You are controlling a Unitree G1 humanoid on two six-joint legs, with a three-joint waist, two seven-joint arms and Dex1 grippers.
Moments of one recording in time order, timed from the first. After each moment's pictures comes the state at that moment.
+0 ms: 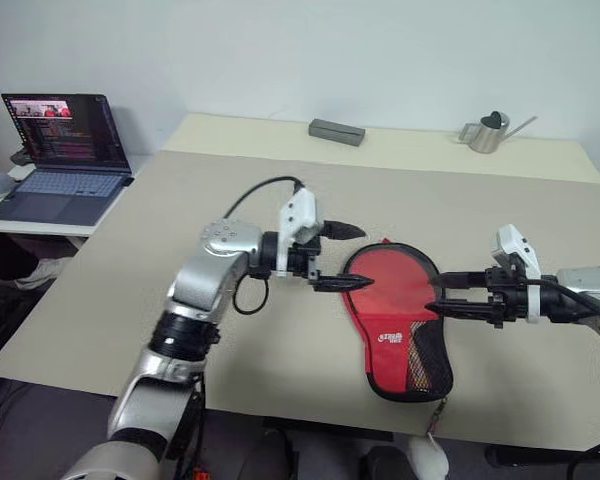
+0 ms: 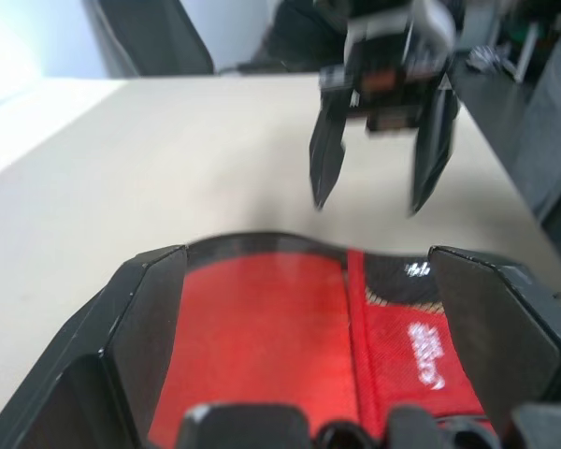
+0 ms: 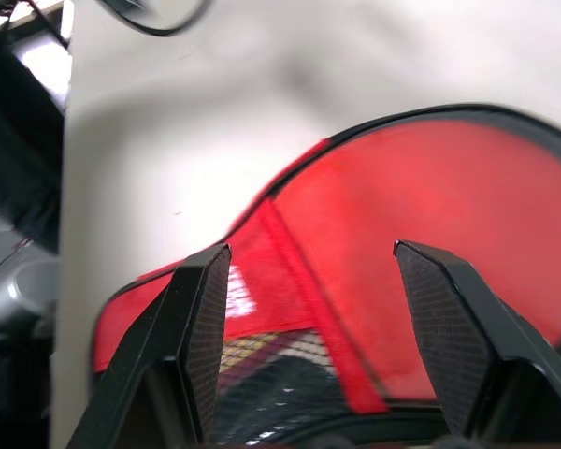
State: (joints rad) left arm -0.68 0.47 -0.10 -0.07 -0.33 0.51 -1.21; right arm -0.38 -0.94 -0.03 -0.08 0.60 0.64 1.14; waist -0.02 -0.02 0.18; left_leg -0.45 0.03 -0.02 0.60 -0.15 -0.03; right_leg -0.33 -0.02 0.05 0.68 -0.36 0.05
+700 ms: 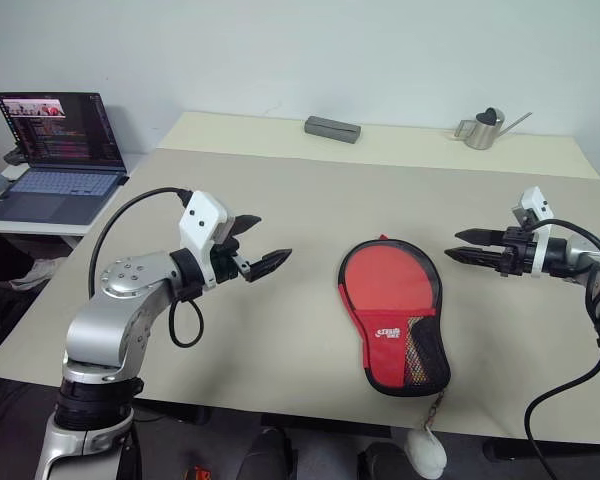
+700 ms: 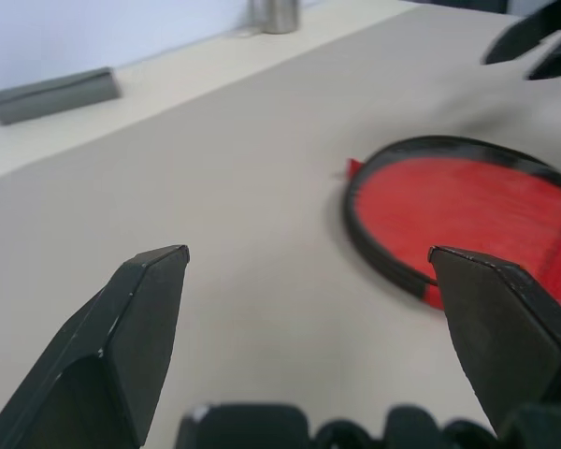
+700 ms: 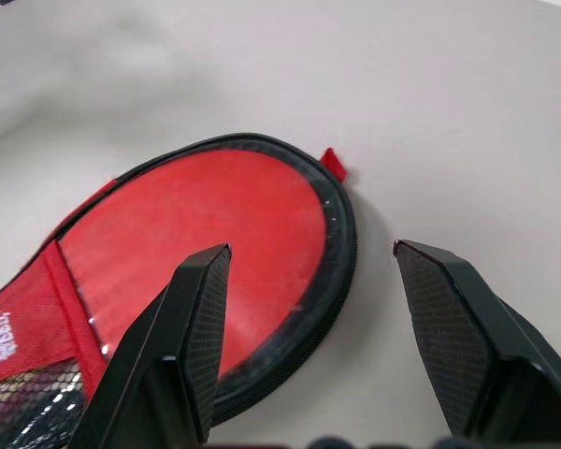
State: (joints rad) left arm -0.43 0.59 0.10 -0.34 -0.35 0.68 -0.74; right arm -0.67 -0.85 -0.02 0.47 0.40 0.42 1.22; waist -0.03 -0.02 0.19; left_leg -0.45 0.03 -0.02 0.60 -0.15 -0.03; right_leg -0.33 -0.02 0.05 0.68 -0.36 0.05
